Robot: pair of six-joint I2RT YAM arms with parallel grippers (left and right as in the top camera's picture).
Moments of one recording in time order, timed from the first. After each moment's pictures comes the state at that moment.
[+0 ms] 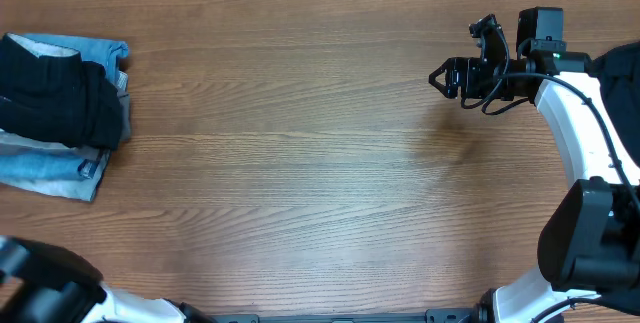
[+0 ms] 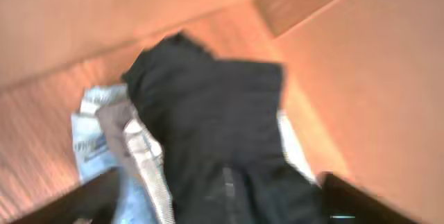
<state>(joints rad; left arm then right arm) 0.94 1.83 1.93 -0.86 0.36 -0.36 -0.10 1.80 1.43 -0.76 -0.55 -0.09</state>
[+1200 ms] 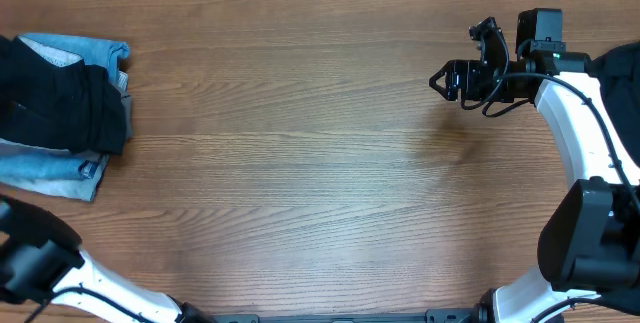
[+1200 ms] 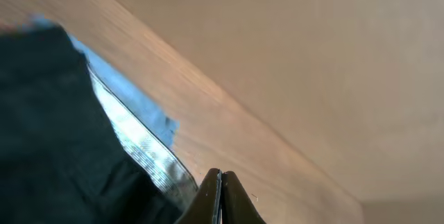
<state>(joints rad) 0.86 2.11 2.17 -0.93 0.96 -0.19 -0.10 1.80 1.43 -0.79 -0.54 -0.09</state>
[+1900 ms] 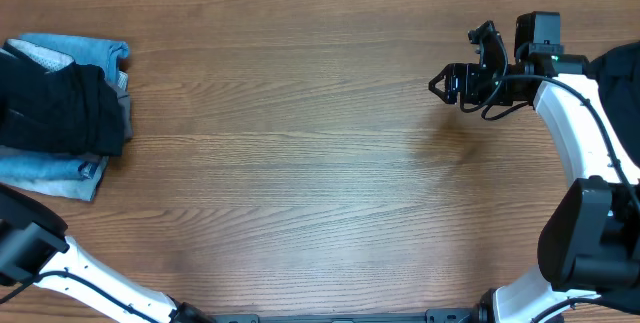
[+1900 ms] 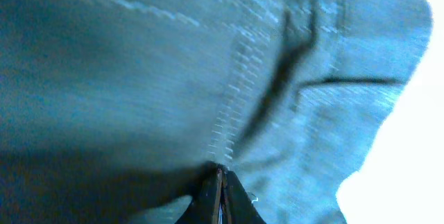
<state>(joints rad) 0.89 2.31 2.18 -0.97 0.60 -0.37 -0.10 1.80 1.41 -0.78 -0.54 -0.09</state>
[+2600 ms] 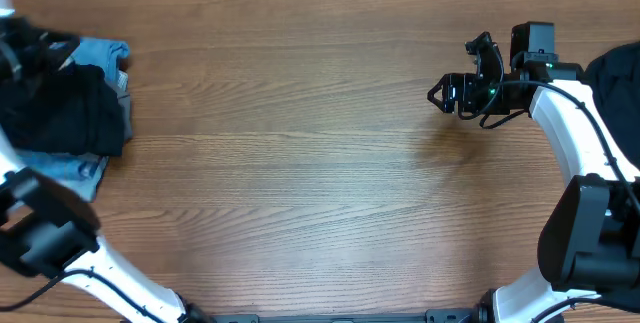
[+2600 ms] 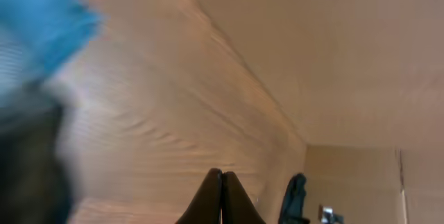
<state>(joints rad) 0.68 2.15 2.17 -1.19 0.98 -0.25 -0.10 1.80 1.35 -0.76 -0.50 -0.09</state>
